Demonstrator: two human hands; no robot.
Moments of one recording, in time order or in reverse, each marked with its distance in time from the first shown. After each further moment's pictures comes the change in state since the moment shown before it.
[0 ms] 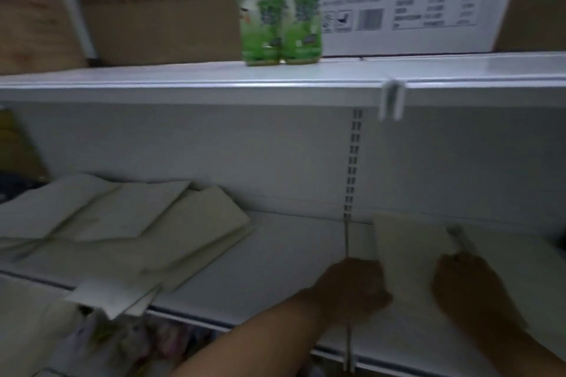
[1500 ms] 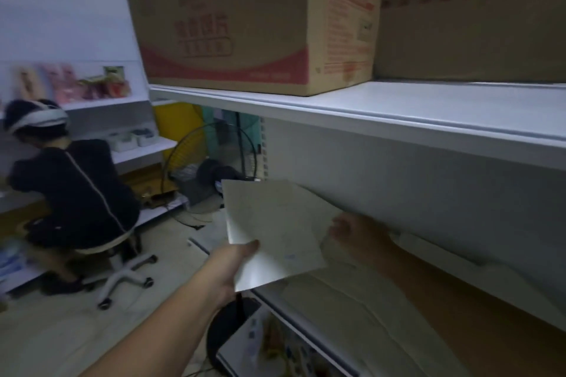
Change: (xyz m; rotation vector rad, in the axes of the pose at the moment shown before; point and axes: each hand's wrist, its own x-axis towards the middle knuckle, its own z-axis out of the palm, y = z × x) left_hand -0.335 -0.439 -0.255 -1.381 1.019 -0.755; right_hand -0.009 -0.653 -0.078 0.718 -0.197 -0.848
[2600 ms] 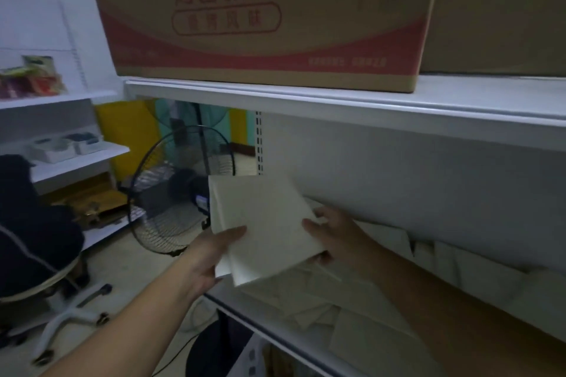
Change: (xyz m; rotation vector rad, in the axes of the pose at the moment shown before) left_hand 0.129 0.053 -0.071 -0.135 -0.296 0.031; right_hand 0.065 -0.078 0.065 0.558 -0.021 0.127
